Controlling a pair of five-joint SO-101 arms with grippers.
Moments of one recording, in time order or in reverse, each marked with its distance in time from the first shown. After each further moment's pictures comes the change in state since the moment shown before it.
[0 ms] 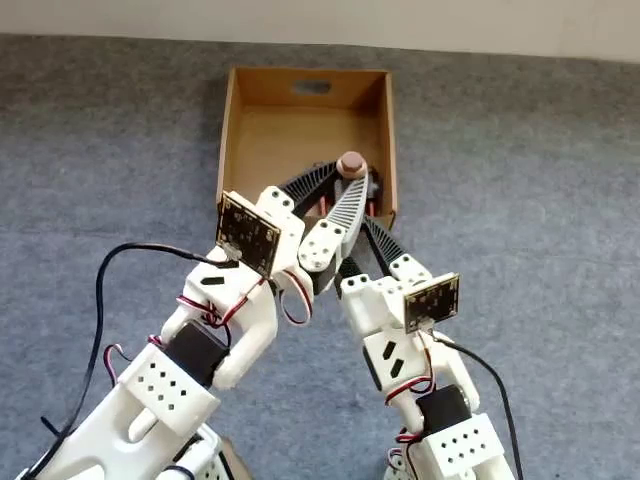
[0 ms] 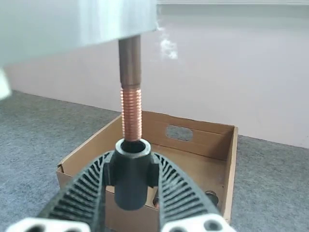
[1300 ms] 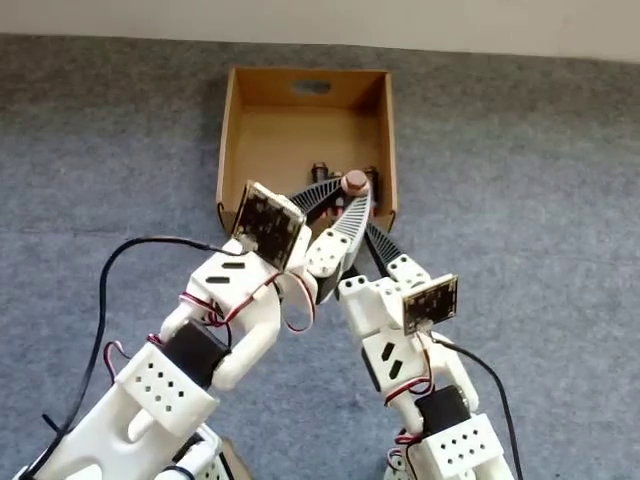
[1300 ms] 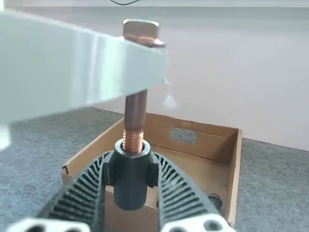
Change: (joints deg) left arm 1.4 0.3 -4.9 14.8 -0.2; right arm -0.2 -0.3 0.4 0.0 0.0
